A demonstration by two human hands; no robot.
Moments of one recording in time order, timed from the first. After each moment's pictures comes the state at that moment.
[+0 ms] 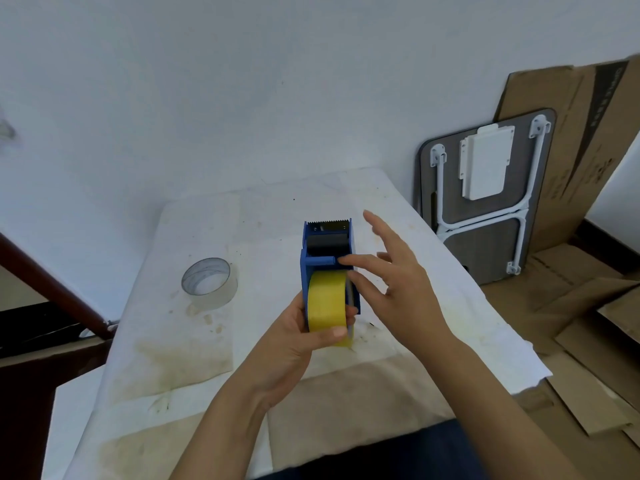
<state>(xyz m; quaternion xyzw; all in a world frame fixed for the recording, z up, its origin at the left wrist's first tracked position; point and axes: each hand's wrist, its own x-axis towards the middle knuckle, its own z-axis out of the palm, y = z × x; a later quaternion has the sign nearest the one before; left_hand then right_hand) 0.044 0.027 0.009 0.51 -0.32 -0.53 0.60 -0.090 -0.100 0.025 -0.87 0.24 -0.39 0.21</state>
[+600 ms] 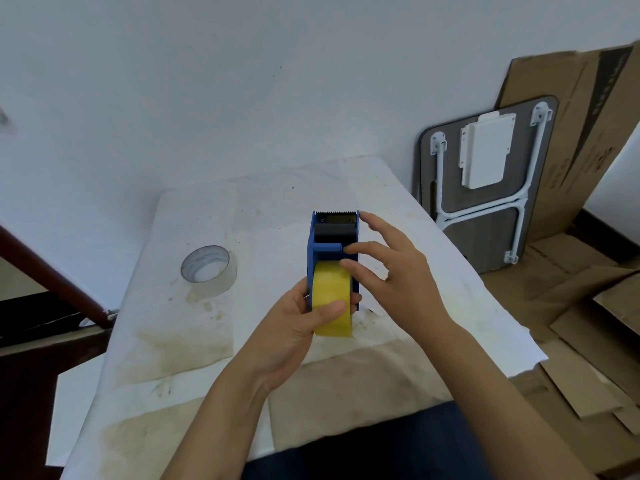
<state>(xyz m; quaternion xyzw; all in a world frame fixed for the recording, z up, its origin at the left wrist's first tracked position) 0.040 0.026 0.013 0.50 -0.32 -0.54 0.60 -0.090 -0.099 0.023 -0.86 0.29 -0.36 0.23</state>
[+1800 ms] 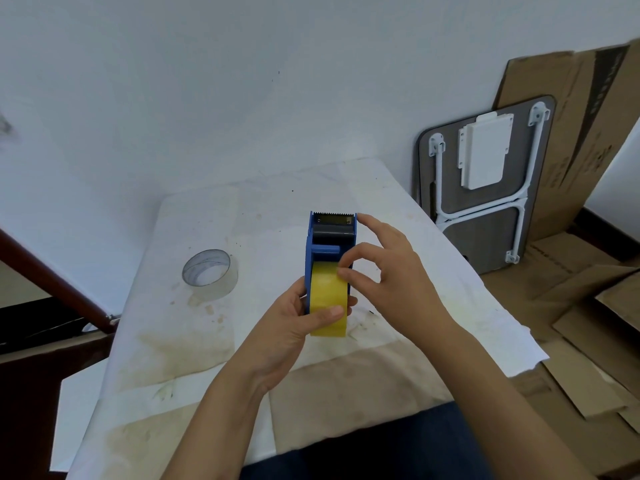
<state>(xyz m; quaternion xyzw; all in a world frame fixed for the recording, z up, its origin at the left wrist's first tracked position) 0.048 0.028 0.012 0.55 -0.33 -0.51 0.57 -0.089 -0.085 0.041 -0.86 0.31 -0.31 0.27</state>
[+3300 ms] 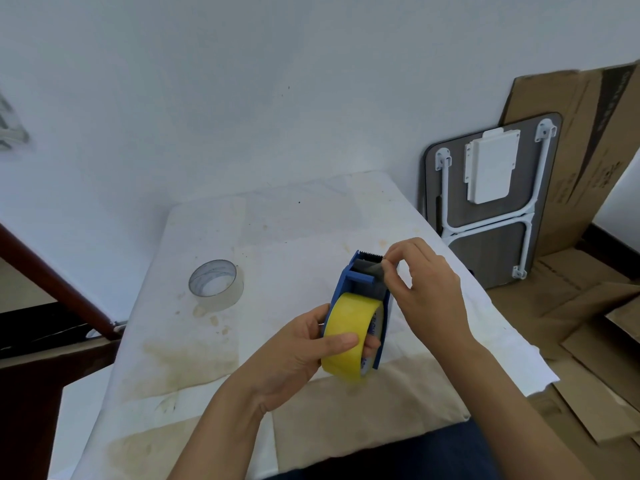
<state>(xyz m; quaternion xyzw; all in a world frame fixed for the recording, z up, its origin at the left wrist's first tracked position) 0.044 0.035 0.026 0.48 -0.34 -0.62 0.52 -0.102 -0.105 0.026 -0.83 0.34 -0.41 0.14</state>
